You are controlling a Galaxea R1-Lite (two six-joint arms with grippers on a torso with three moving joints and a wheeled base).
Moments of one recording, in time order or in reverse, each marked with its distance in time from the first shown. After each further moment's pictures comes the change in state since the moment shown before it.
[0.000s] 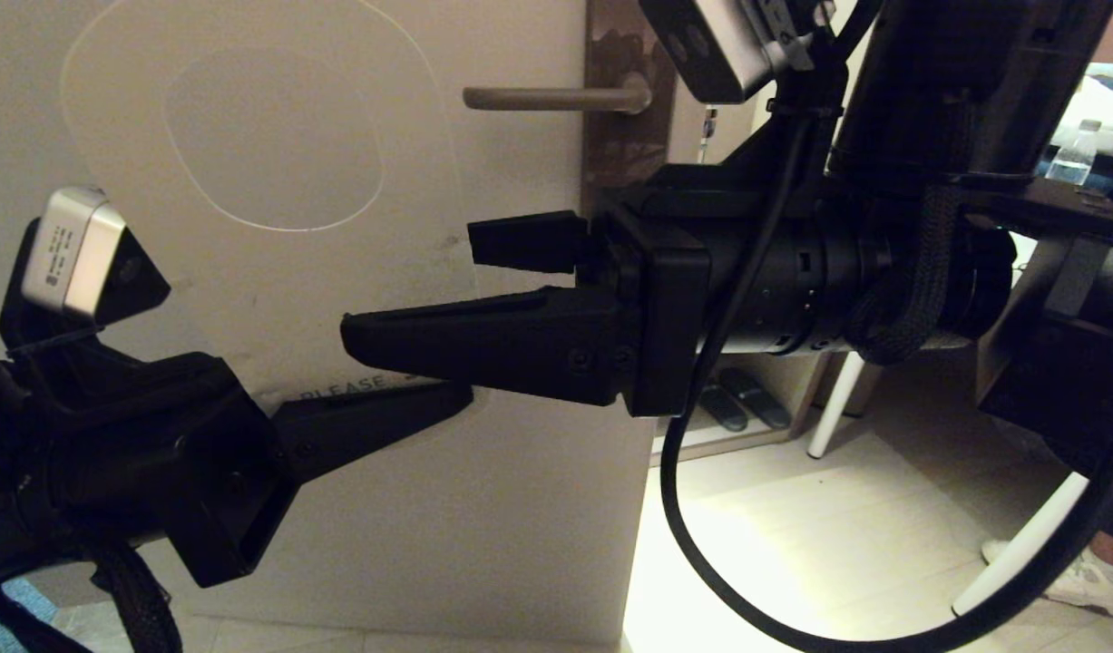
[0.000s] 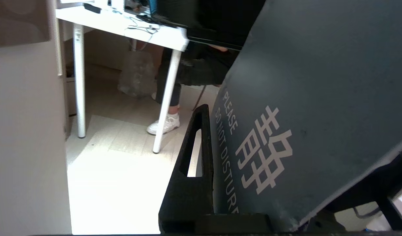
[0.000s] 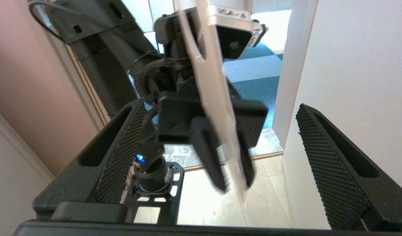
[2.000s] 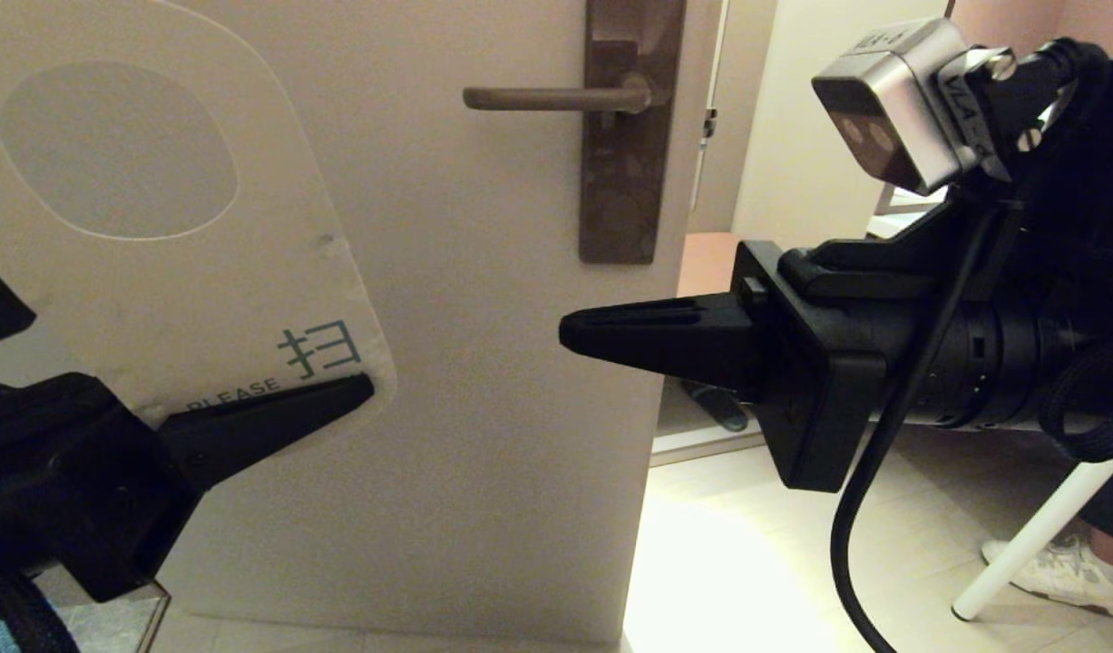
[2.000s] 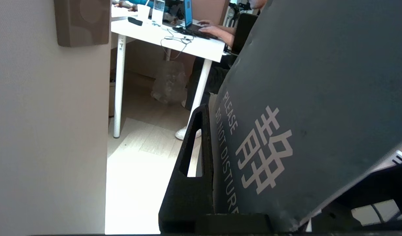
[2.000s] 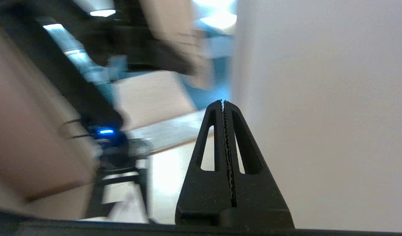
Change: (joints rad) left arm 0.147 -0.123 0.098 0.003 0.004 -0.002; right arm -0.080 -0.199 0.289 0.000 -0.143 -0.095
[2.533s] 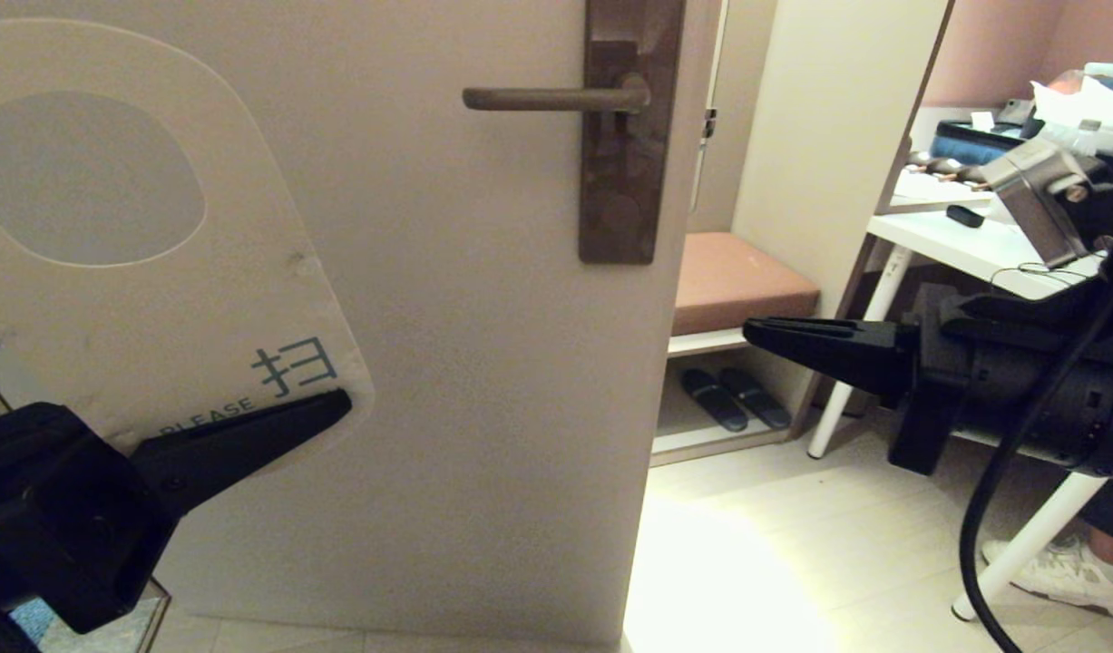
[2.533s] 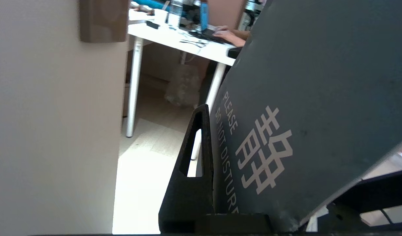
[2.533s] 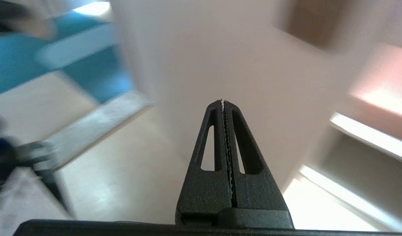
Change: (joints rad) left arm 0.000 -0.053 0.058 -0.002 0.077 0.005; right arm -0.212 -0.203 0.281 -0.002 -0.285 -0.042
